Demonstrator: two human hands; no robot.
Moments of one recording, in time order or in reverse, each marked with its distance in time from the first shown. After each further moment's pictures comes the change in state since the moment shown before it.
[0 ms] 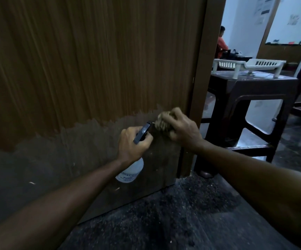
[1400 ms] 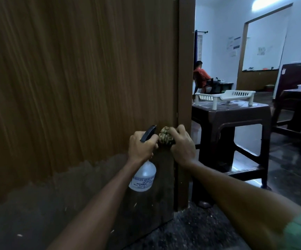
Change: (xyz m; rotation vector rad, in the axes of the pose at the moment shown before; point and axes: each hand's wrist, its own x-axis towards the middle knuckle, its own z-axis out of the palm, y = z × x) left_hand 0.081 0.092 0.012 -0.250 -0.059 -0.195; right_hand 0.024 0.023 -0.026 0.101 0.250 0.420
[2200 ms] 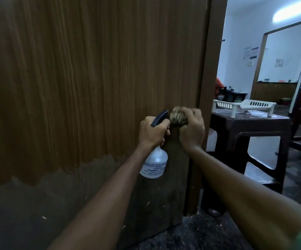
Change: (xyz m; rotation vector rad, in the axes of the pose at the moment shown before) left_hand 0.009 0.038 -0.051 -0.110 0.041 -0.005; right_hand 0.054 -0.077 -0.014 0.118 0.302 0.136
